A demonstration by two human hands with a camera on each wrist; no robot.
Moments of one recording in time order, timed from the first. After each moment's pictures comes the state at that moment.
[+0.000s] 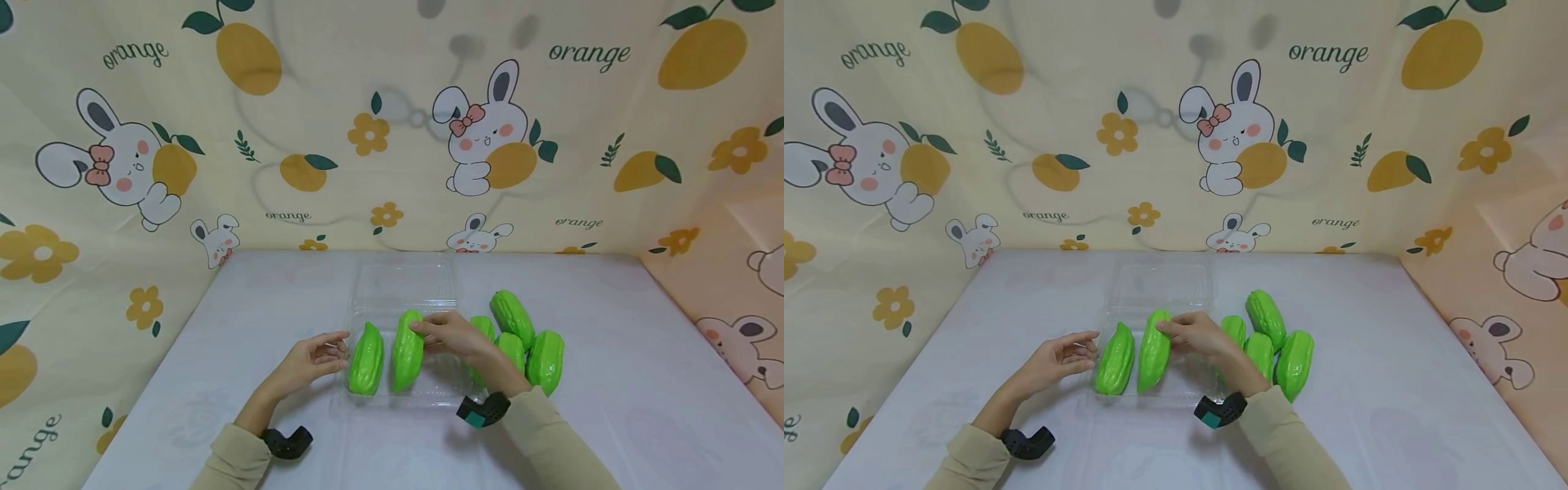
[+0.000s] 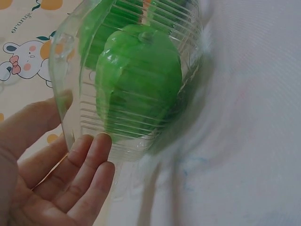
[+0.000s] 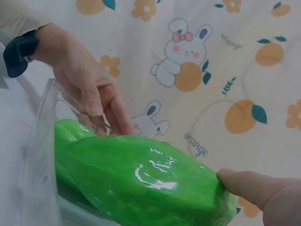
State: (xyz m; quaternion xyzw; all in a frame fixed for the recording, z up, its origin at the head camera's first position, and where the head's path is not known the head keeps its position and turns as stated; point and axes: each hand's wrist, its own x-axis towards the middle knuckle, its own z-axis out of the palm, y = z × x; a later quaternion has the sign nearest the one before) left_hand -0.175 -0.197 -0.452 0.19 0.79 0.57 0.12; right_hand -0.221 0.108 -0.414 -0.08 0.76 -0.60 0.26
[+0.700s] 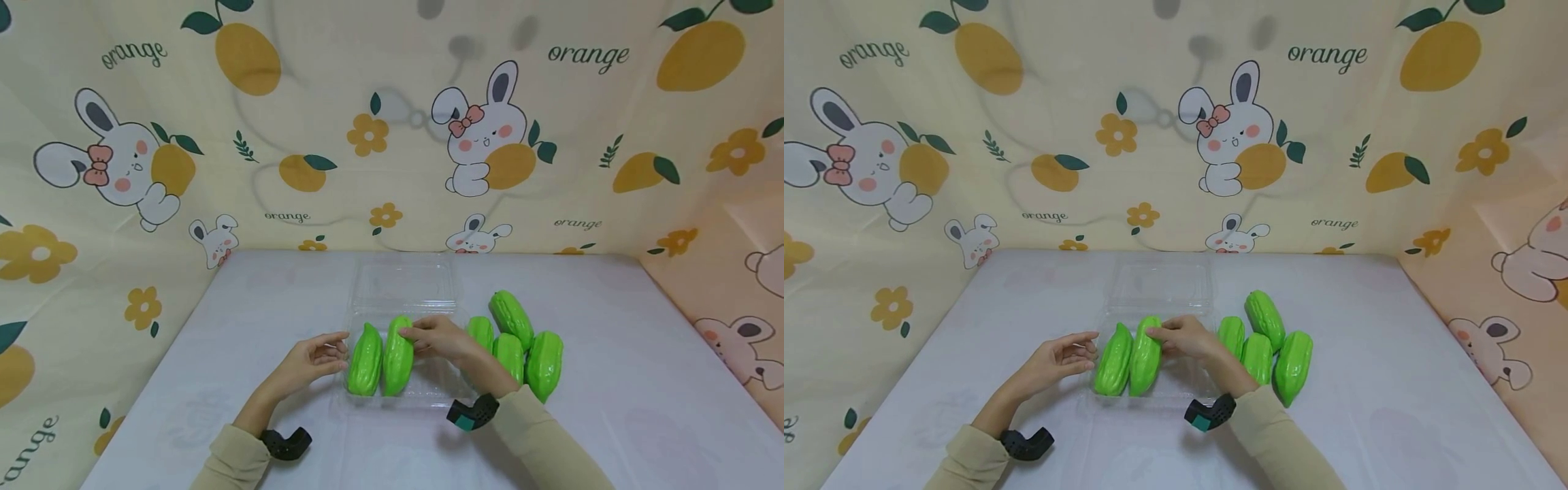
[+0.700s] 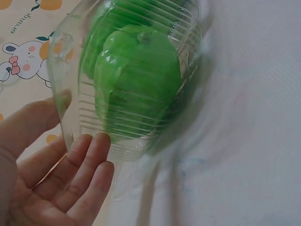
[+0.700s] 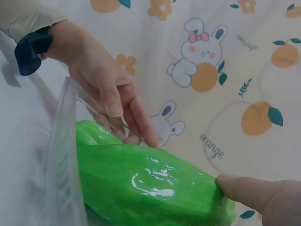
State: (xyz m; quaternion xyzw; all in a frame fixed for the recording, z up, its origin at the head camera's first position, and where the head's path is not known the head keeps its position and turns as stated) left_hand -0.175 -0.196 -0.451 0.18 0.78 0.58 0.14; right_hand -0.219 0.090 -0.417 -0.07 0.78 -0.57 0.27
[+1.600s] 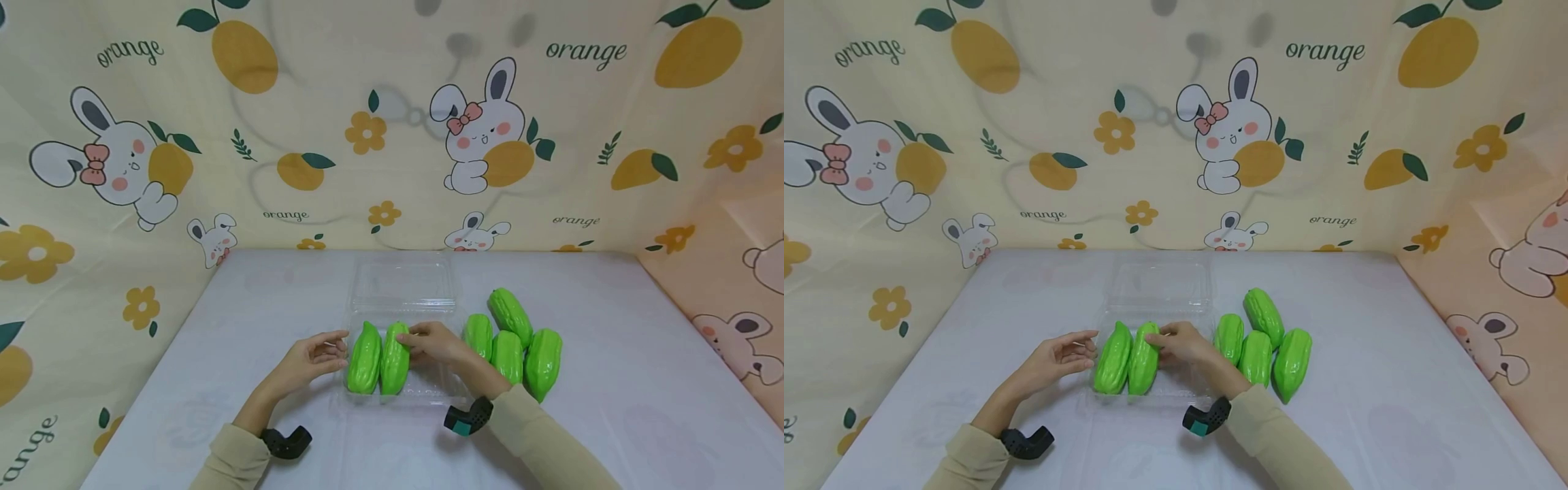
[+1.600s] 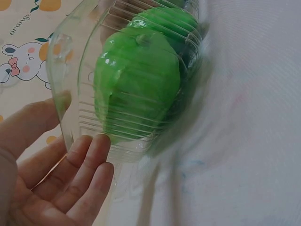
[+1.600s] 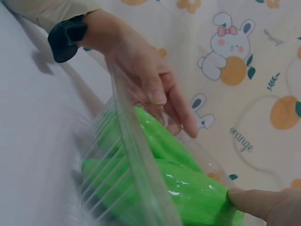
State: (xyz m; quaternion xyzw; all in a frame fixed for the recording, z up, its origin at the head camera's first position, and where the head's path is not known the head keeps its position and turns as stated) left_hand -0.175 -0.195 -0.452 0.19 0.79 0.57 0.13; right_hand -0.214 0.083 -0.434 -0.04 0.80 -0.54 0.26
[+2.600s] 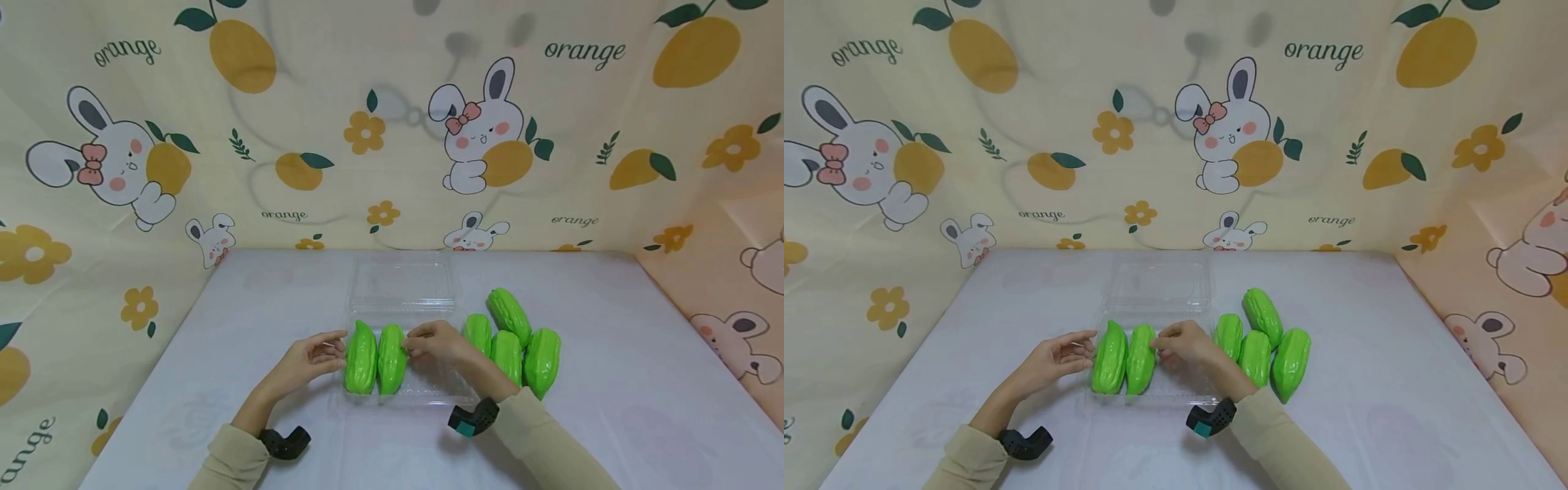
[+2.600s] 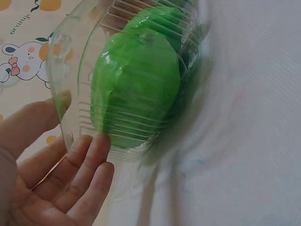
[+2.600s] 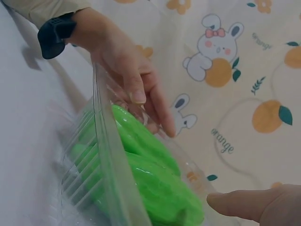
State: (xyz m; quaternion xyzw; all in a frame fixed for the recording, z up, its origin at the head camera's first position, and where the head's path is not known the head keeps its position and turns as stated) left_hand -0.172 -0.194 -0.448 0.18 0.79 0.57 0.13; right_hand -0.211 0.092 -0.427 -0.04 0.82 -0.52 0.24
